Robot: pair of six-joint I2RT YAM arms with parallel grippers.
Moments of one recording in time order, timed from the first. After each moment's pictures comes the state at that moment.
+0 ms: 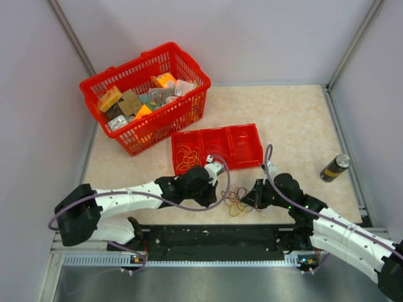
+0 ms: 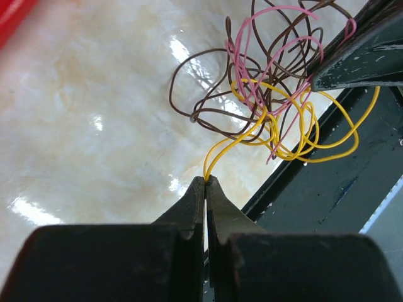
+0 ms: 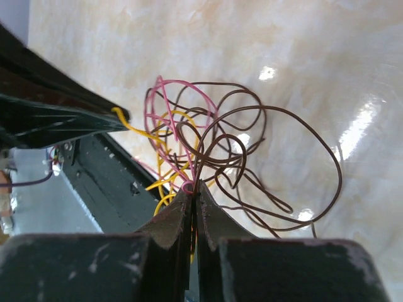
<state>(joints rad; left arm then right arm) -1.05 1.31 0.67 -0.13 0.09 -0.44 0.72 0.64 0.22 -0.12 -0.27 0.73</state>
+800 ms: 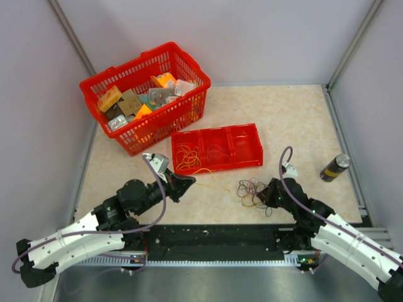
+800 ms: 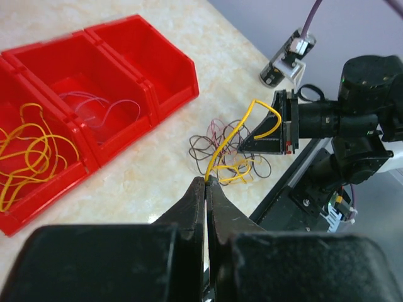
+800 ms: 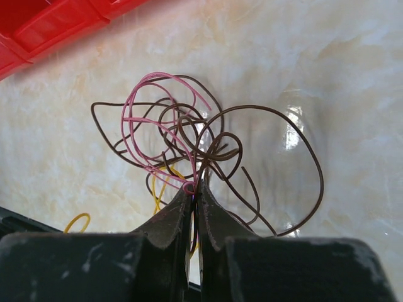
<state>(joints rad) -1.06 0.48 0.49 -0.10 -0.16 -0.46 0.72 0.49 0.22 -0.40 0.16 0.87</state>
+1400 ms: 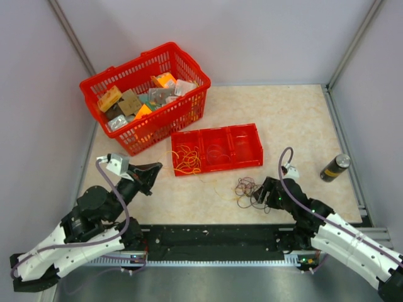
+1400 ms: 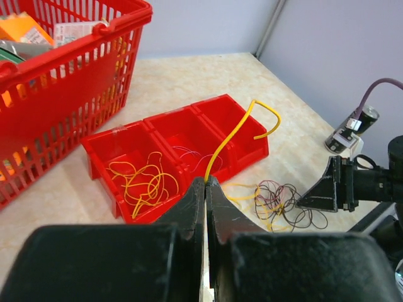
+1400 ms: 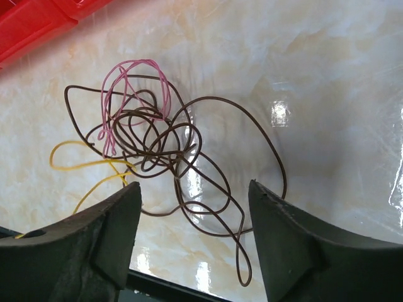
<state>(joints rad) -1.06 0.27 0.69 -0.38 -0.46 -0.27 0.73 0.51 0.22 -0.45 0.21 0.88</state>
